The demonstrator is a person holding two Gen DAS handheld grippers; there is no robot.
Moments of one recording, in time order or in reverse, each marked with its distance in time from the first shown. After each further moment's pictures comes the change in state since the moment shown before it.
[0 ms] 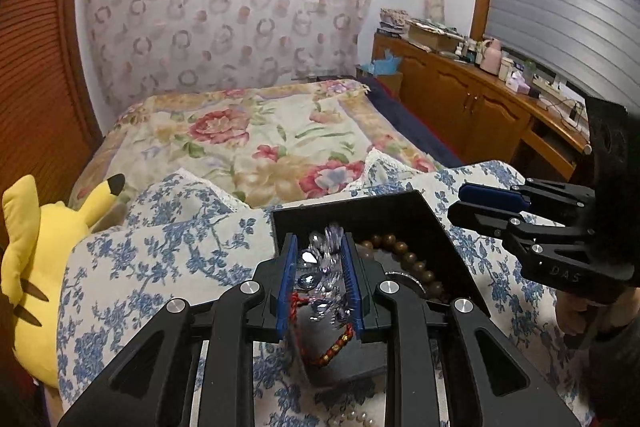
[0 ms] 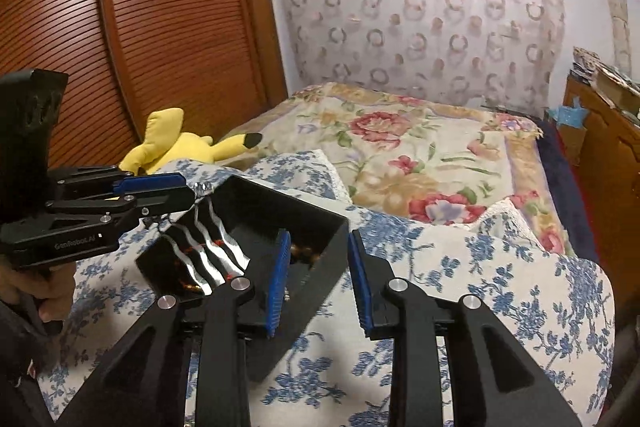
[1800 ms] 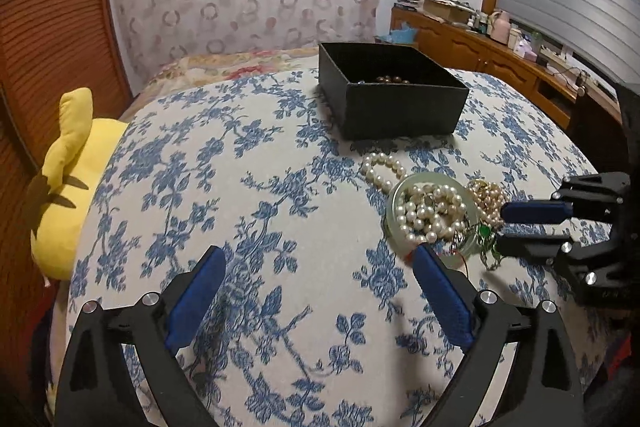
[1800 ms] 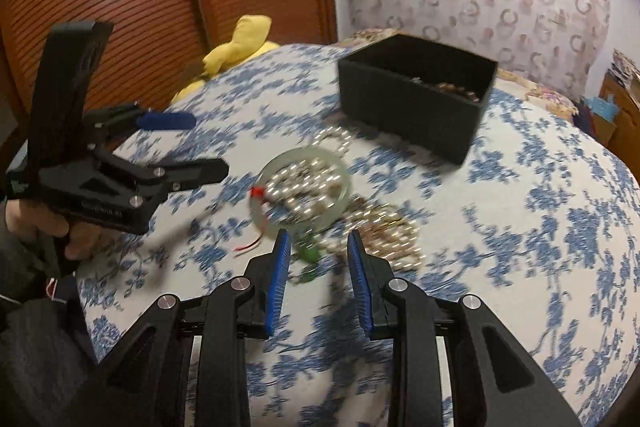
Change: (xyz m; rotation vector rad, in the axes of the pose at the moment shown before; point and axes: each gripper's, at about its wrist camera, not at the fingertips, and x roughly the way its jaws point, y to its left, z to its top) left arm -0.102 0.013 -0.162 -0.026 0.076 0.078; right arm -0.060 0.148 -0.135 -0.138 0.200 0.114
